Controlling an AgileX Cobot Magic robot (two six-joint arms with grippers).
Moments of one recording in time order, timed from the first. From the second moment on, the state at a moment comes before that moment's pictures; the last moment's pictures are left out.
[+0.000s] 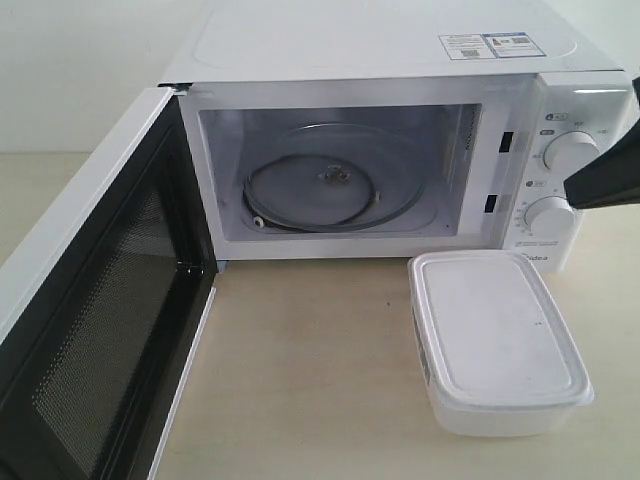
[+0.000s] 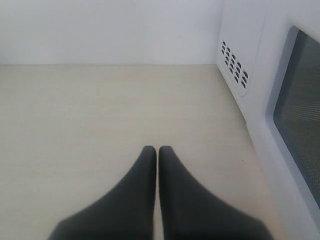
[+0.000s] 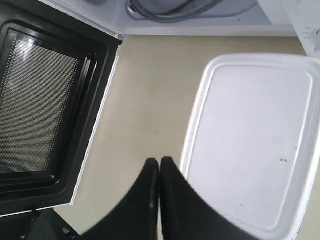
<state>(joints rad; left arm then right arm) 0.12 0.00 0.00 0.05 0.31 -0.04 -0.33 1.38 -0.98 0.91 1.22 -0.71</state>
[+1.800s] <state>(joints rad) 0.12 0.00 0.00 0.05 0.31 -0.04 -0.40 1.74 -0.88 0.90 1.04 -0.72</state>
